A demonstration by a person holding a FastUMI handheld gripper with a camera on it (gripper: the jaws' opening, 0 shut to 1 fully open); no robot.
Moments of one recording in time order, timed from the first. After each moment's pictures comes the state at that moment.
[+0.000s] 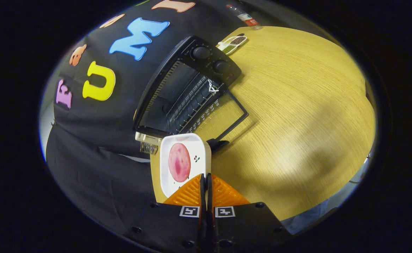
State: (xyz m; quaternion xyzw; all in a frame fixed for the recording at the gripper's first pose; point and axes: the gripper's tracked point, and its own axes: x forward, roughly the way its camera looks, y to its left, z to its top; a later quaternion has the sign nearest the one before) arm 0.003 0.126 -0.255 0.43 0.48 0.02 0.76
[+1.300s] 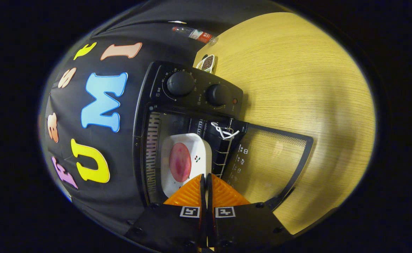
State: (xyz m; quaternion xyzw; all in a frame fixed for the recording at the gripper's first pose) arm 0.170 0.151 -0.285 0.60 0.30 -0.17 0.72
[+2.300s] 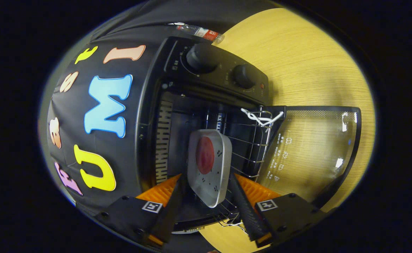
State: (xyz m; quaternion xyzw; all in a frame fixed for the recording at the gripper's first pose) arm 0.211 0.176 -0.275 0.61 0.27 -0.16 0.73
